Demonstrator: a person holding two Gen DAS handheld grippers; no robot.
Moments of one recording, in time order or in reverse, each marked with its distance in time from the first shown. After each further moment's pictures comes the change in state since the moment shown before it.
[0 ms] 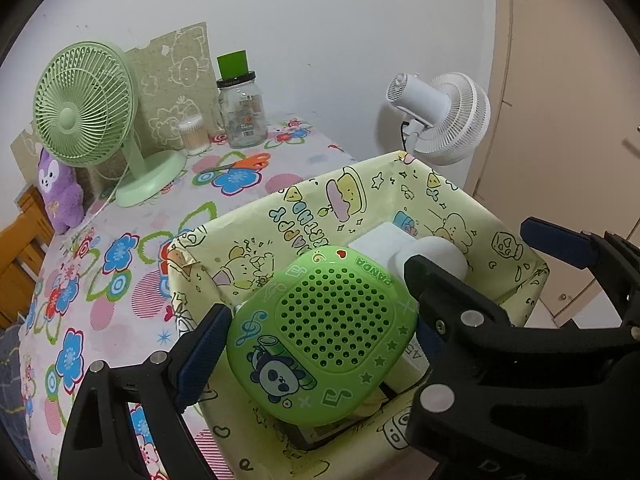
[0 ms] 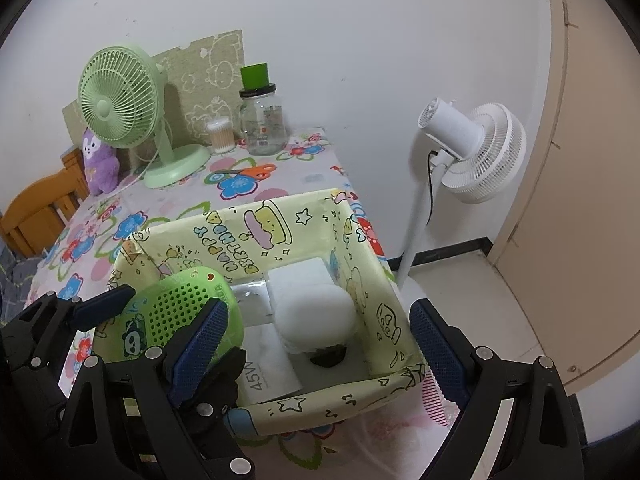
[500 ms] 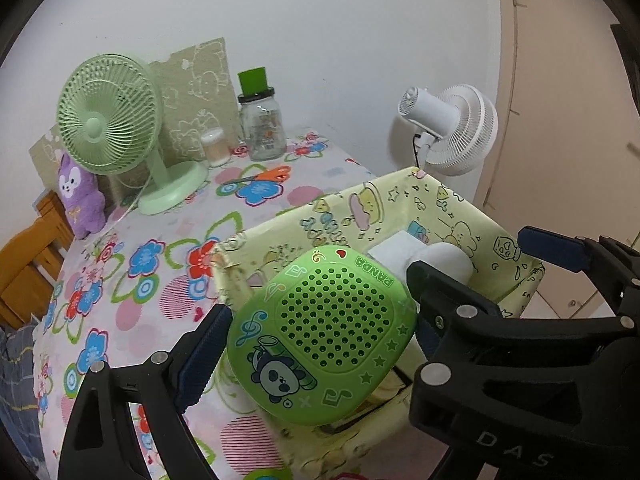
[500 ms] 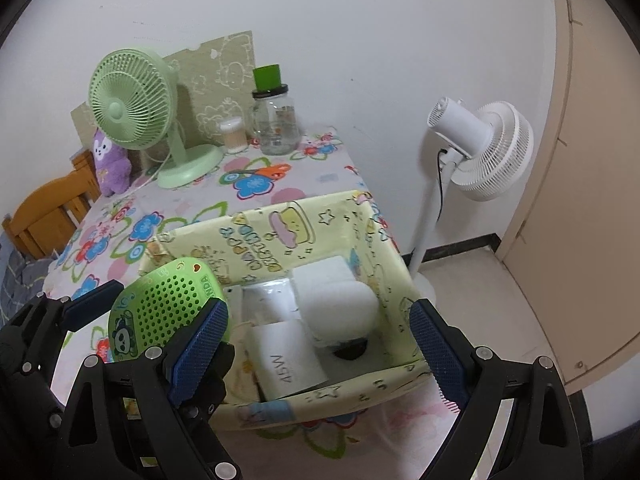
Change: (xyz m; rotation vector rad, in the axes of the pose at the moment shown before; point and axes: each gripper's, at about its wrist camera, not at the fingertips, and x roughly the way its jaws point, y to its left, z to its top) left arm -0.022 0.007 -0.004 0.000 -0.039 0.049; right arm -0.009 0.007 0.003 0.010 0.018 0.034
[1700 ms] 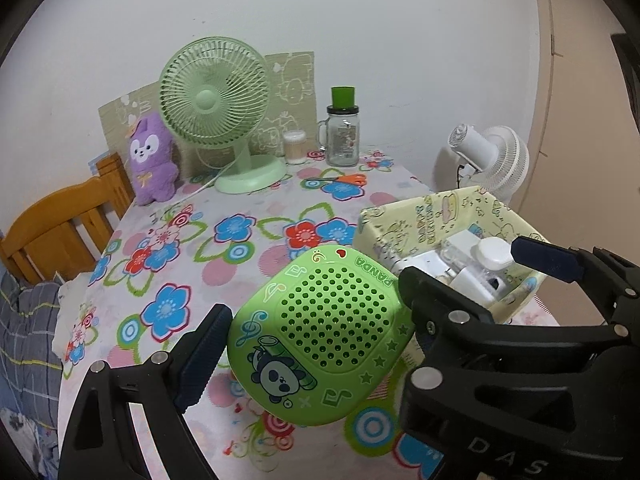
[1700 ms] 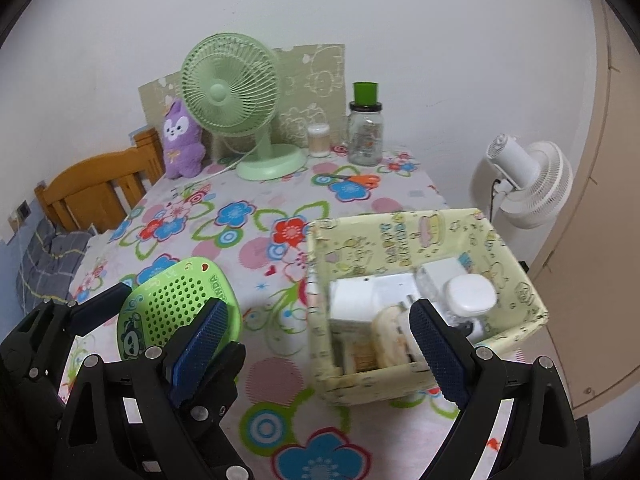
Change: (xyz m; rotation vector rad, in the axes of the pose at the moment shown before) left arm -0.075 0.090 -0.054 -0.139 -0.084 0.068; right arm -0.048 0.114 -0.020 -0.108 -0.048 0.091
